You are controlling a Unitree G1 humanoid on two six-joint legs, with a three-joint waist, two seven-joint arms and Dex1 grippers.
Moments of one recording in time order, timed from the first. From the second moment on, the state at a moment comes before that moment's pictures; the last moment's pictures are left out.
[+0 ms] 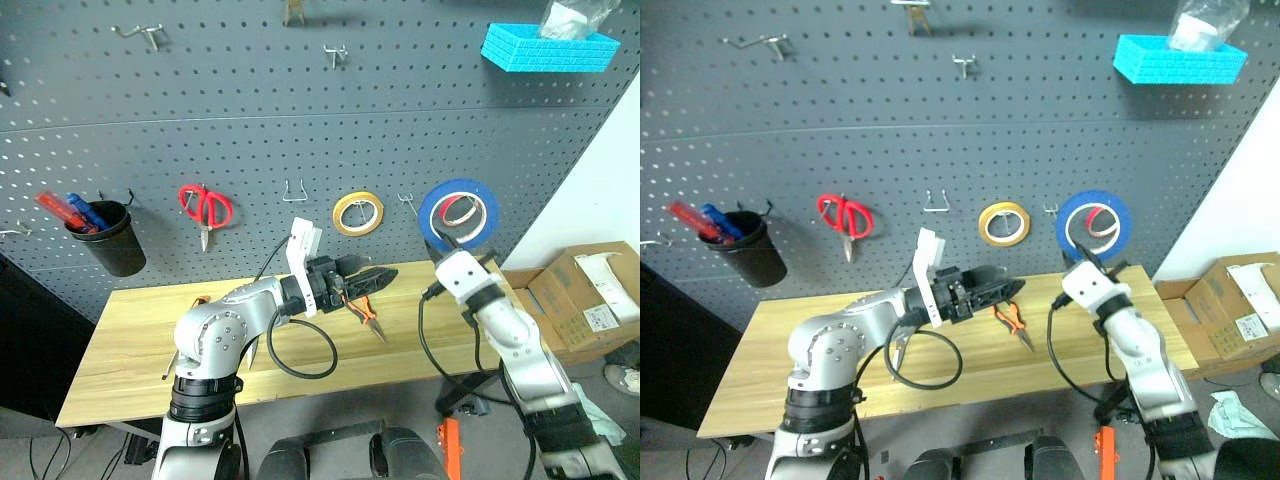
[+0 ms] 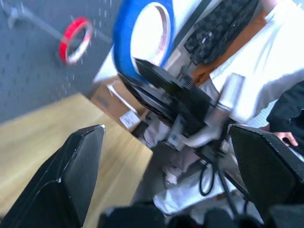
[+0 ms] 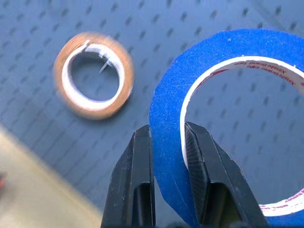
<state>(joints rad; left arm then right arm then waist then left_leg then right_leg) -0.43 0.17 0.06 -0.27 -0.77 1.03 -0.55 -0.27 -0.41 0.10 0.05 -0.29 -0.19 0.21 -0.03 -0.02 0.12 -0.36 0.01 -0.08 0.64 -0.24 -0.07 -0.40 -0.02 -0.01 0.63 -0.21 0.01</state>
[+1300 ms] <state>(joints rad) -0.46 0.16 0.01 -0.15 -0.69 0.91 -0.51 -0.36 -0.30 0.06 0.38 0.04 -0.05 0.52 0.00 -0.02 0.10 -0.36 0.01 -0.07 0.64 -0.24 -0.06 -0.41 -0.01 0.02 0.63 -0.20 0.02</state>
